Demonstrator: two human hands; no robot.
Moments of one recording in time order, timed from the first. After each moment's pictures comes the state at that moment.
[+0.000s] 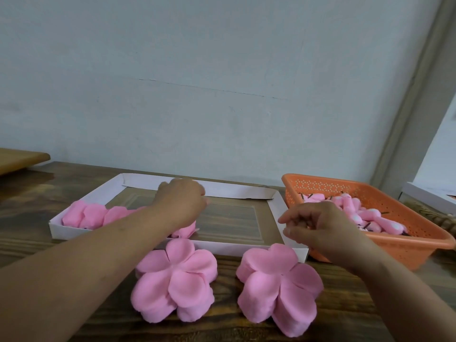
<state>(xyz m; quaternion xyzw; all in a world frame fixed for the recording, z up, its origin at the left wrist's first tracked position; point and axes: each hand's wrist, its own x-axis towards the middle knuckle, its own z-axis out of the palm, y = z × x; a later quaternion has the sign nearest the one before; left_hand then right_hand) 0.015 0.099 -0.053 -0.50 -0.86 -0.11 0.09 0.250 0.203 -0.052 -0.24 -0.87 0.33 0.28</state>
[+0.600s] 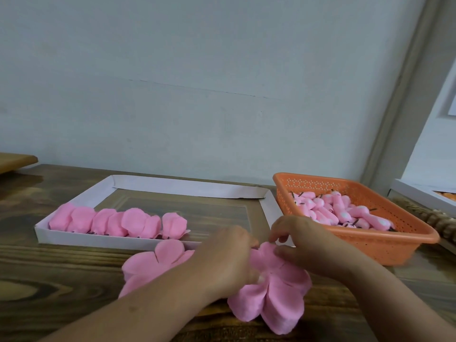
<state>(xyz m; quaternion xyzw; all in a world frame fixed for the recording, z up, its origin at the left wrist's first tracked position) 0.122 0.079 -0.068 -0.64 -0.74 -0.18 -0.06 0.250 0.204 -0.060 -0.23 -0.96 0.07 0.13</state>
